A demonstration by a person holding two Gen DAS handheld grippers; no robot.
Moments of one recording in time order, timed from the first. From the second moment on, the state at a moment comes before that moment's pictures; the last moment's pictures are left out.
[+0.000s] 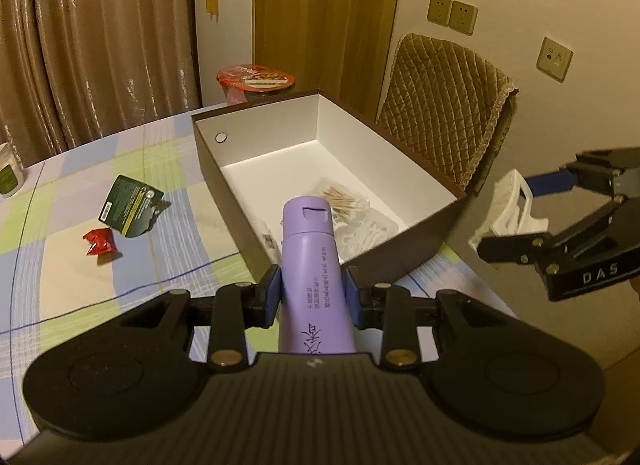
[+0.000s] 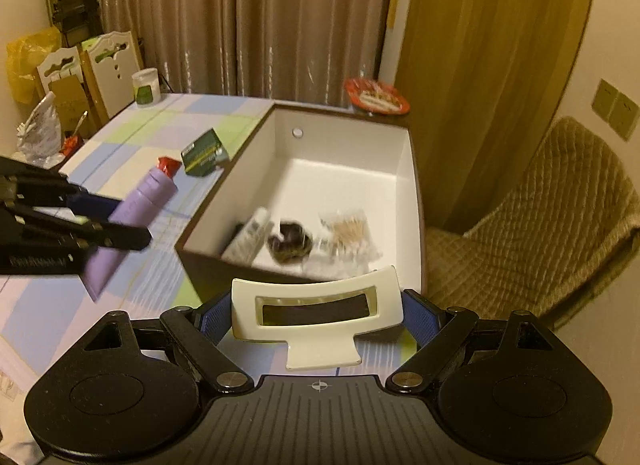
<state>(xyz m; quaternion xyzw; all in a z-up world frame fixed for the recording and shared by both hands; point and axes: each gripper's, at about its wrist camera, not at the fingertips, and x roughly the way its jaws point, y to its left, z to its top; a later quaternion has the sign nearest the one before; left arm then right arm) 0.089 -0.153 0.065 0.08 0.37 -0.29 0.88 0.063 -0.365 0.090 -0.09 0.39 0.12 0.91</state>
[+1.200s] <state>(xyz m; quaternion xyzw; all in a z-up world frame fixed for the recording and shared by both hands) 0.287 -0.268 0.007 0.12 0.43 -0.29 0.85 0.284 -0.375 -0.020 -0.25 0.44 0.31 0.81</state>
